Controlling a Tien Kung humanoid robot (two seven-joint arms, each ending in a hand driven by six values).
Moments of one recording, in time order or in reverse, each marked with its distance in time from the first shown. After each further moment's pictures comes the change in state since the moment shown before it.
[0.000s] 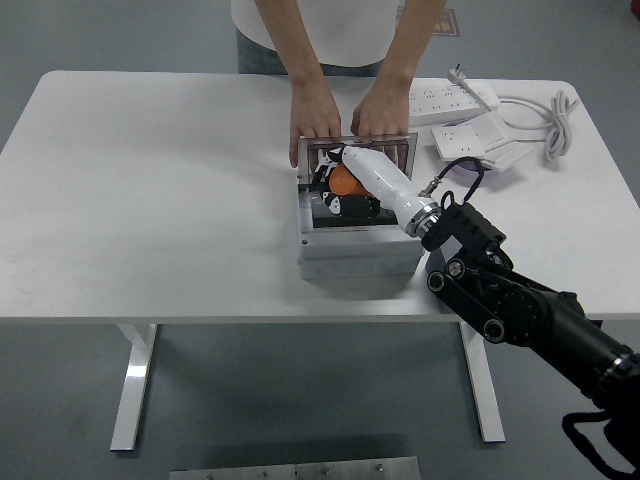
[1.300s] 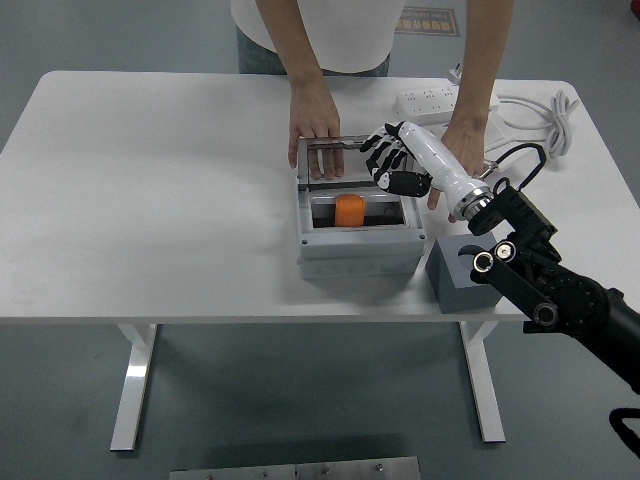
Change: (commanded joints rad) left arm 0.040 0.003 0.002 -0.002 -0.040 0.018 0.007; right arm -0.015 -0.157 0.017 0.104 0.220 0.006 -0.079
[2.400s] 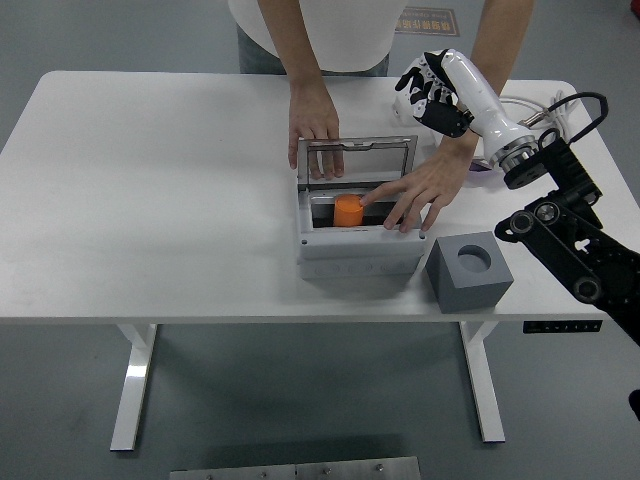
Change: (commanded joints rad) left arm 0.007 -0.005 -0.013 -0.003 0.009 -0.003 0.013; right arm 0.013 -0.065 0.167 0.187 0.000 -0.007 -0.061
